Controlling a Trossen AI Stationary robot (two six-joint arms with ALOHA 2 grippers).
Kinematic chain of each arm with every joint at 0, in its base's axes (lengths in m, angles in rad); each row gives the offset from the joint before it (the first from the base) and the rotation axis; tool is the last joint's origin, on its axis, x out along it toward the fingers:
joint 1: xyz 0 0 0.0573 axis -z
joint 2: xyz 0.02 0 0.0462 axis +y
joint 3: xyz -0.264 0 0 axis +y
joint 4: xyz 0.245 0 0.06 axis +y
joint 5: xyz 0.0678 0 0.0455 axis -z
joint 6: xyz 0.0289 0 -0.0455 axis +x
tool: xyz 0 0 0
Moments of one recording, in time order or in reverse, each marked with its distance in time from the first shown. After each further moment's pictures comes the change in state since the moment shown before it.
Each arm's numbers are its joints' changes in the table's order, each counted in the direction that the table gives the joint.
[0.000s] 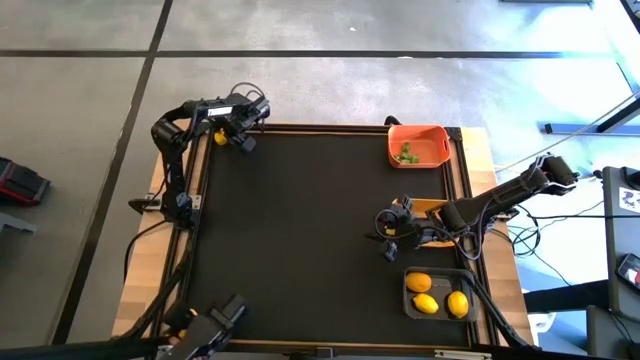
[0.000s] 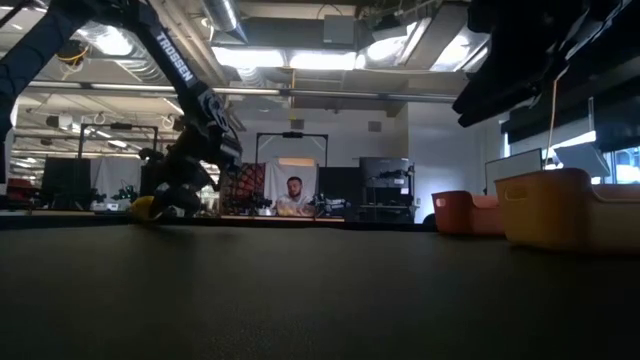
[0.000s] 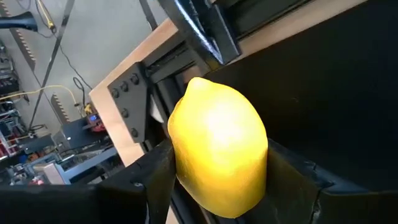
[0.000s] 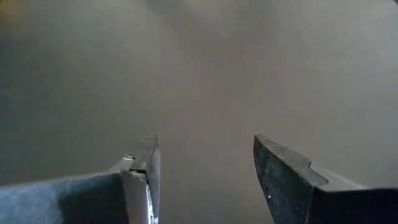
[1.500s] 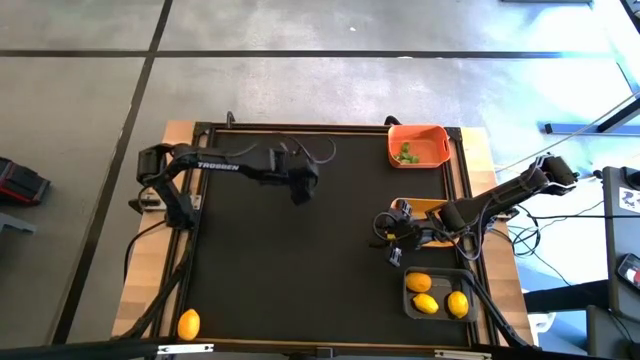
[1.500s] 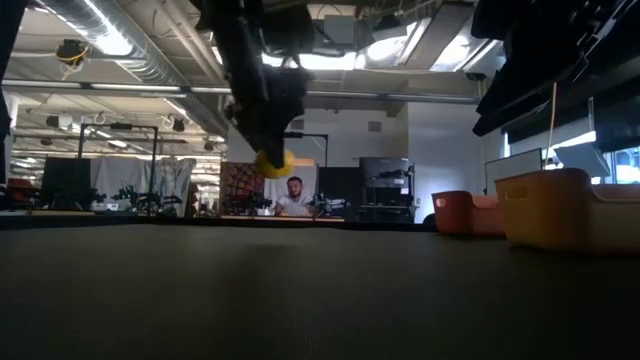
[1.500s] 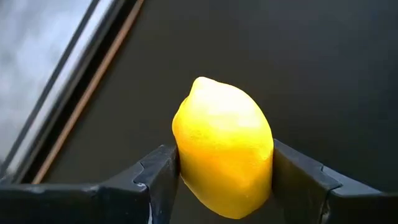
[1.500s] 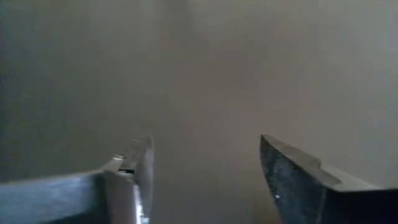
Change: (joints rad) left arm 0.791 -0.274 -0.002 -0.304 0.231 -0.076; right arm 0.000 0.000 0.000 0.033 -0.147 -0.010
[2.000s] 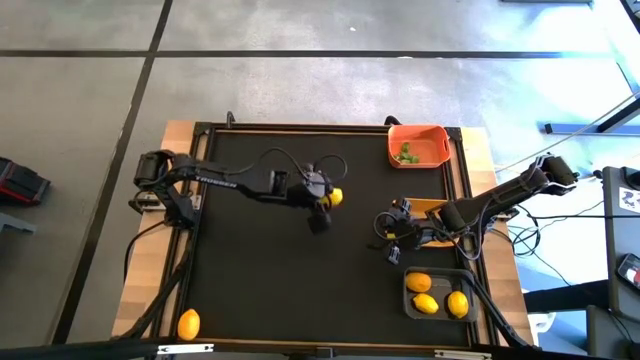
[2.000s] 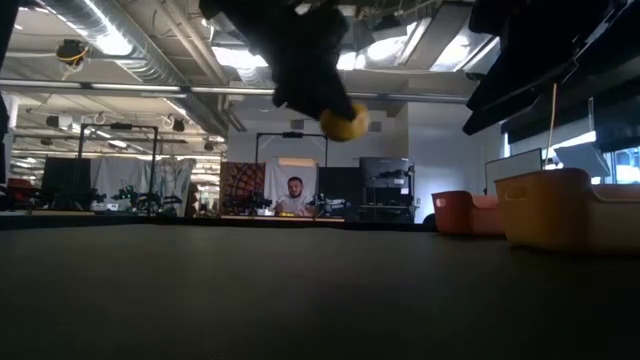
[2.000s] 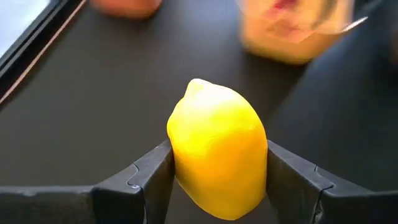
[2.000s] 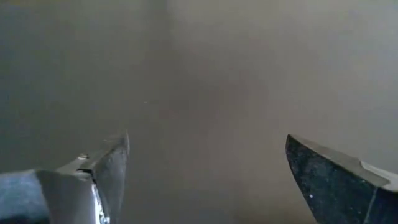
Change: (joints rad) left arm 0.180 0.001 0.003 -0.375 0.187 0.036; right arm 0.000 0.000 0.000 -0.017 0.071 -0.058
